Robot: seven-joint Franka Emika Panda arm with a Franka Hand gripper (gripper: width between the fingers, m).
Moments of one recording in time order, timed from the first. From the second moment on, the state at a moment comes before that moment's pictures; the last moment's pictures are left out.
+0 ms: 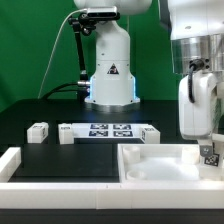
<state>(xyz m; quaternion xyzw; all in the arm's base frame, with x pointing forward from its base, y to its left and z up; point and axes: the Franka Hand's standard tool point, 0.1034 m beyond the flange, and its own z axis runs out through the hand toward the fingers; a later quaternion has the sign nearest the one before) 0.624 0.114 0.070 -0.53 0.85 0.04 0.07</state>
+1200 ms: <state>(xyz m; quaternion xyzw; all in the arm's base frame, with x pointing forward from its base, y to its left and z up) 0.621 0.117 0.071 -0.75 0.66 0.04 0.06</state>
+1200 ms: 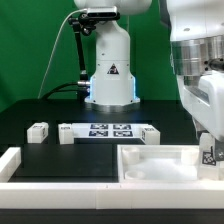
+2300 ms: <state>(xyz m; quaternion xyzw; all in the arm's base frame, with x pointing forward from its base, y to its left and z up) 0.625 0.111 0.074 -0.97 0.23 -0.01 0.04</state>
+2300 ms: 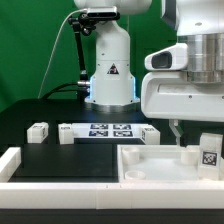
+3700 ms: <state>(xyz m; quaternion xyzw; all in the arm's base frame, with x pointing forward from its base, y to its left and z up) 0.624 0.105 0.071 -0.83 0.55 0.01 0.06</state>
